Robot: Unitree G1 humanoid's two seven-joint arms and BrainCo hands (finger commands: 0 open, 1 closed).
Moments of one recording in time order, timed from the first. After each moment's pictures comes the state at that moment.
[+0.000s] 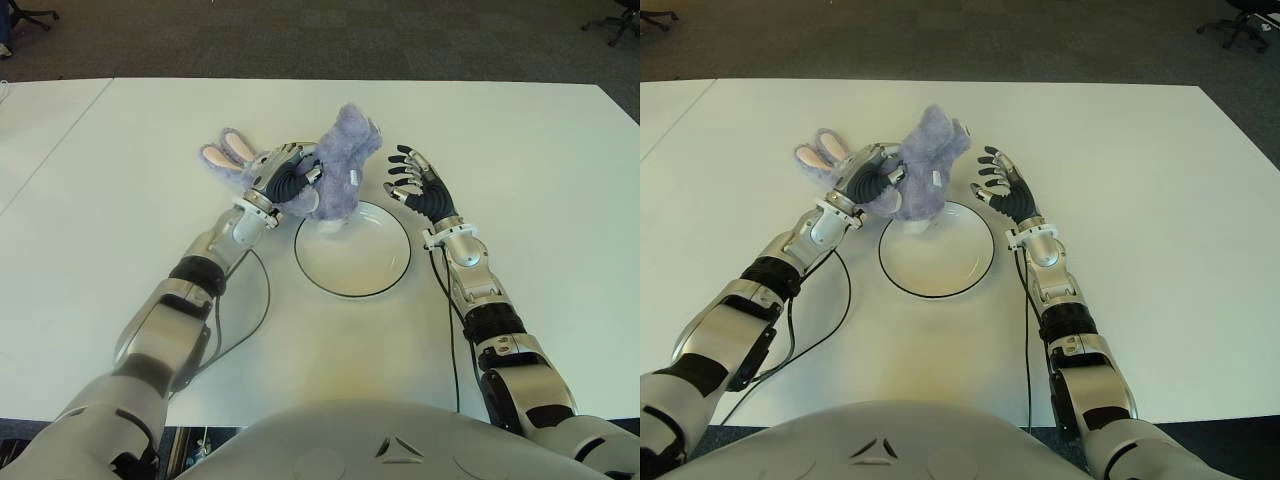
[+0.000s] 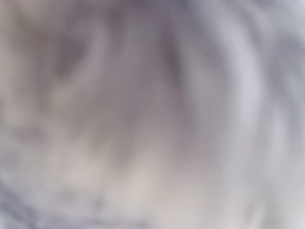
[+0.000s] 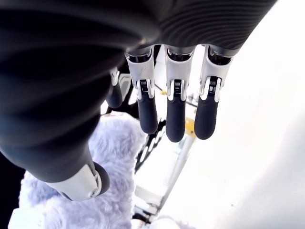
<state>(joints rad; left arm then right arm) -0.58 0.33 -0.35 0.89 0.53 -0.72 0.32 -0.34 -0.22 0.03 0.55 -0.13 -0.42 0.06</state>
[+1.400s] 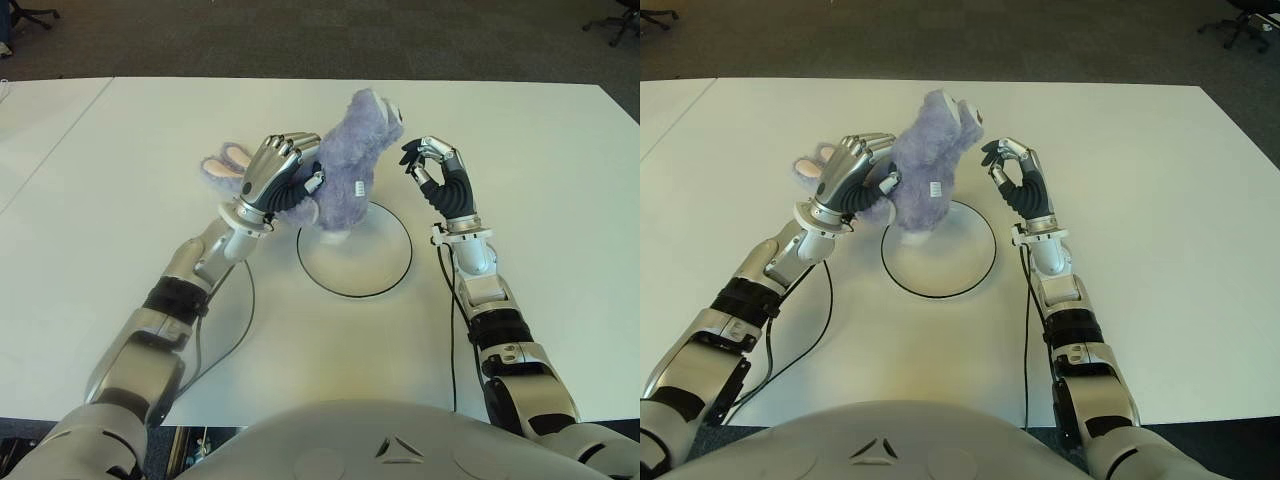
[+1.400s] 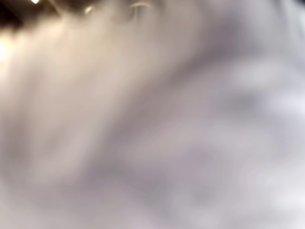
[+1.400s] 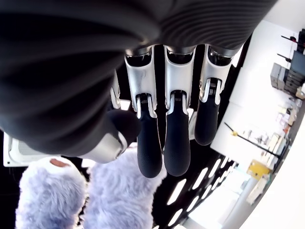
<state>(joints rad) -0.41 0.42 -0.32 0.39 0.75 -0.70 0.56 -0.29 -0.22 0.02 0.44 -0.27 -0.73 -0.11</state>
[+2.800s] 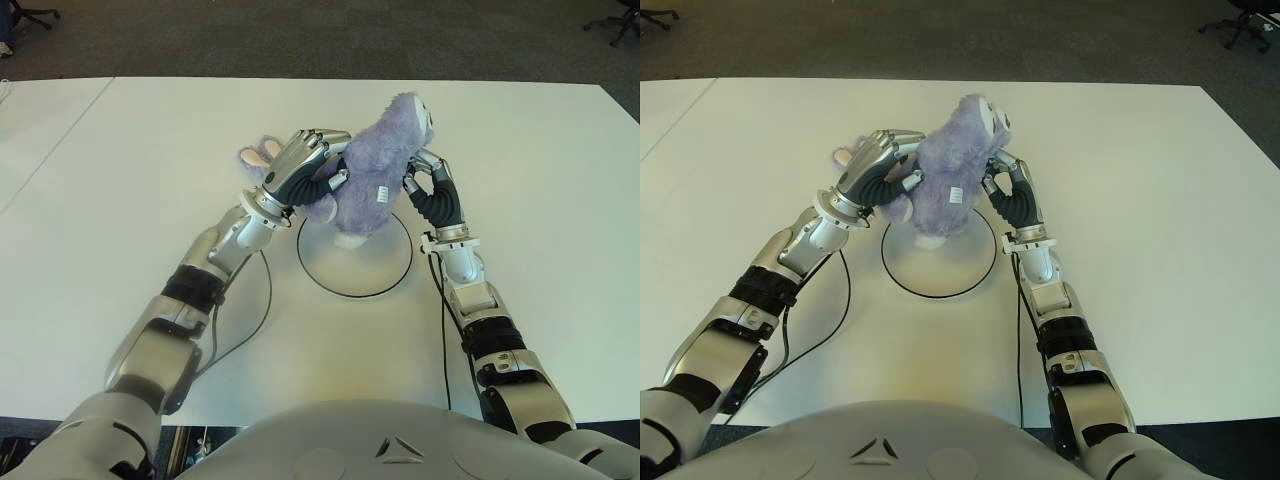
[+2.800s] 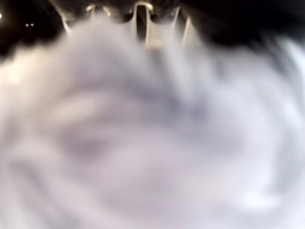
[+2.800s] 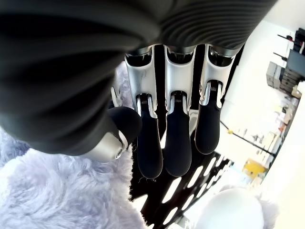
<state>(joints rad) -0.47 0.34 -0.33 0.42 0.63 -0.77 0.34 -0.25 -0.20 0.06 0.42 -0.33 -0.70 -0.19</state>
